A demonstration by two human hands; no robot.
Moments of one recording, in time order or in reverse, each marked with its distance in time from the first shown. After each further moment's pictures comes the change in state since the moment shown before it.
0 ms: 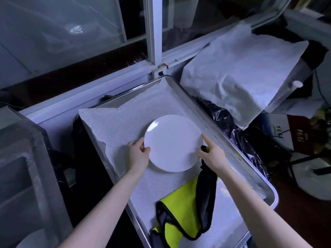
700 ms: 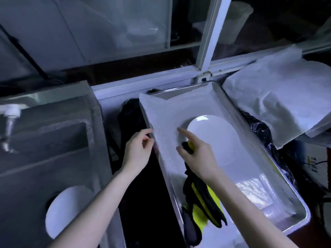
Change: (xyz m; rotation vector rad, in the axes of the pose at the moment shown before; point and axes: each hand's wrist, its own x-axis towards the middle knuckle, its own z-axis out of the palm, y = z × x) left_hand -0.067 -0.047 -0.129 -0.099 0.213 0.179; right_hand -0.121 -0.126 0.085 -0.043 -0.173 -0.541
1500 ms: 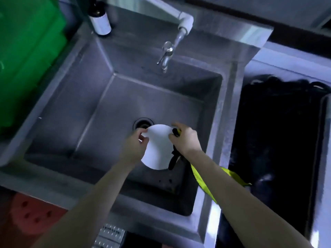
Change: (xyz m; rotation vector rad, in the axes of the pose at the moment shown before) left_hand -0.161 -0.297 -0.243 0.031 0.267 -0.748; right_hand -0.023 -0.122 0.410 -0.261 -0.727 0.001
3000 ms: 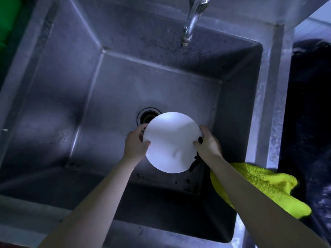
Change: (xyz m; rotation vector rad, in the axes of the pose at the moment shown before) left_hand 0.093 -0.095 0.022 -0.103 -0.180 -0.133; right_hand 0.077 0.103 0.087 -0.062 0.021 0.323
